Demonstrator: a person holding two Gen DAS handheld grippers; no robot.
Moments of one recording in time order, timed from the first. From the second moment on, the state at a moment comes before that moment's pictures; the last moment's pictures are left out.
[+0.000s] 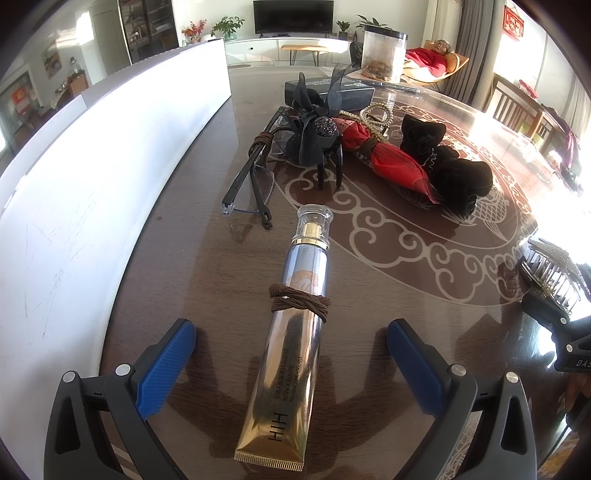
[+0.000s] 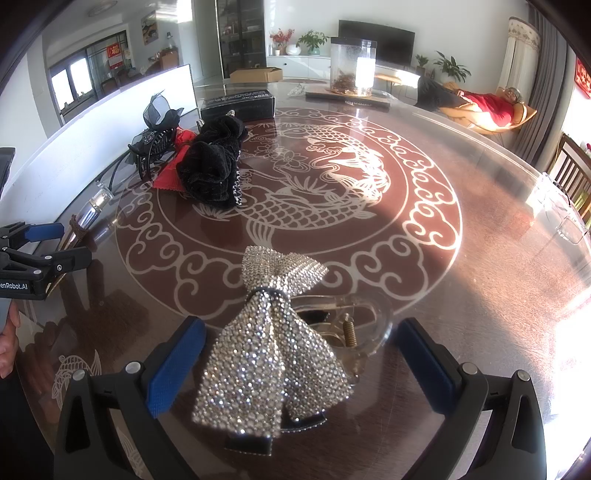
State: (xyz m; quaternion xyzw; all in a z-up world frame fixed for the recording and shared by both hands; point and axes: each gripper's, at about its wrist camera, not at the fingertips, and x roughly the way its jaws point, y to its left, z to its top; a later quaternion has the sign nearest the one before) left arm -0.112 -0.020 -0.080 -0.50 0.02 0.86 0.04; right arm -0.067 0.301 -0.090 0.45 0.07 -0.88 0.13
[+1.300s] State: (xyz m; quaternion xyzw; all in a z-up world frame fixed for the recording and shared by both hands) left arm -0.124 -0.011 -0.079 -0.54 0.07 0.83 0.10; right arm -0.066 0.302 -0.089 0.45 0.07 -0.88 0.13
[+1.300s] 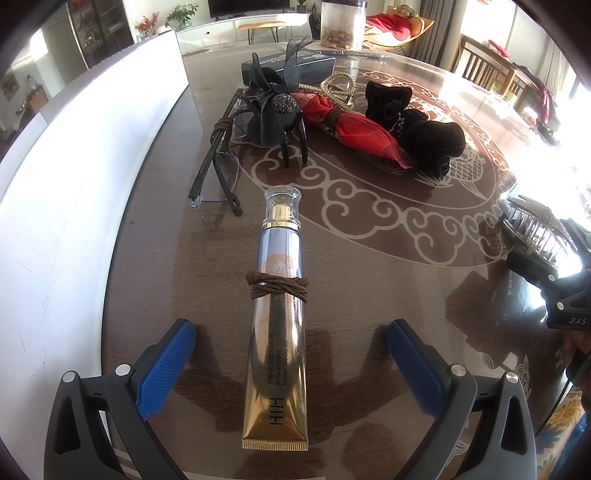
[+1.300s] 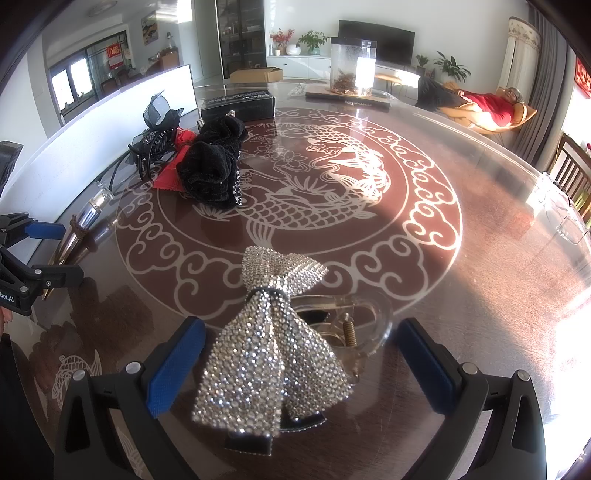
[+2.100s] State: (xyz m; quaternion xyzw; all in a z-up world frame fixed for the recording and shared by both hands) left arm -0.081 -0.026 -0.031 -0.46 -0.02 0.88 0.10; right arm -0.033 0.330 -0.051 0.41 0.00 -0.90 0.16
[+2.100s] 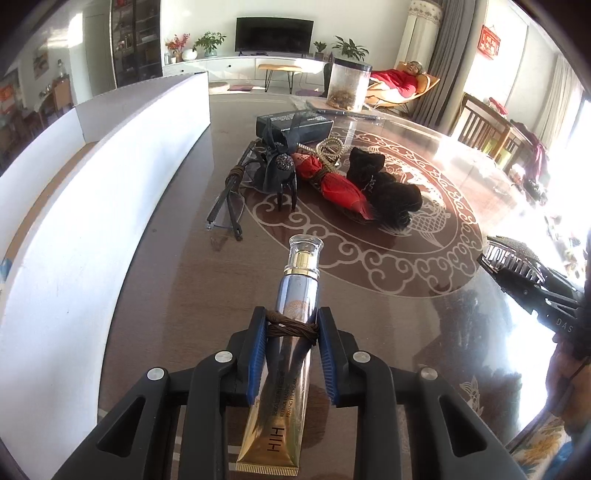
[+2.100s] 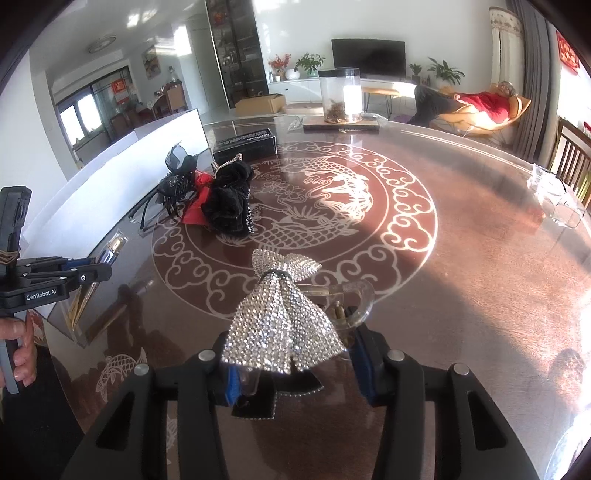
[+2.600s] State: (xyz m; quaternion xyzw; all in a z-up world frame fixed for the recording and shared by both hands) left arm -0.050 -0.213 0.088 -0.37 -0.14 0.92 -0.02; right arm -0.052 0.125 0.071 0.32 0.02 -0.86 0.40
